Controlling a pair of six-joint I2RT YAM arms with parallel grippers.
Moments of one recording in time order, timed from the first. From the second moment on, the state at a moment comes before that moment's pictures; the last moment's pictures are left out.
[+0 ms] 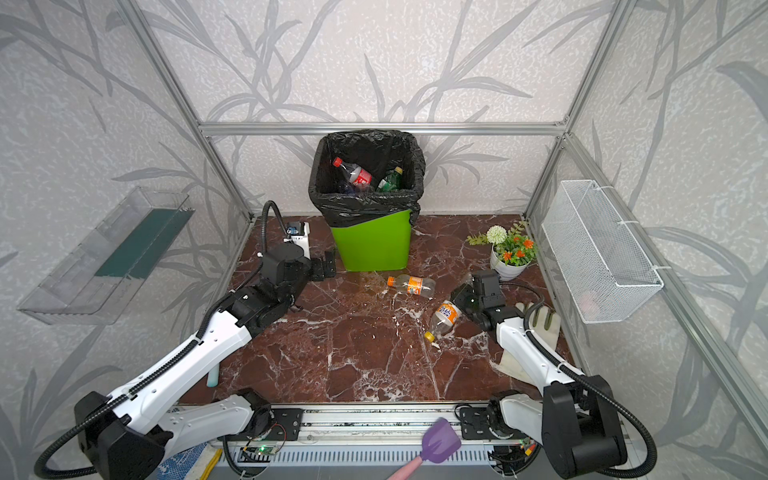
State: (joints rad) left arm -0.55 1.12 0.99 -0.30 -0.44 -0.27; right arm 0.19 1.16 0.66 -0.24 -0.12 0.87
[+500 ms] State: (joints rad) left arm -0.47 1.23 0.79 -0.30 -0.39 -0.43; right arm 0.13 0.91 1.33 -0.17 0.05 0.48
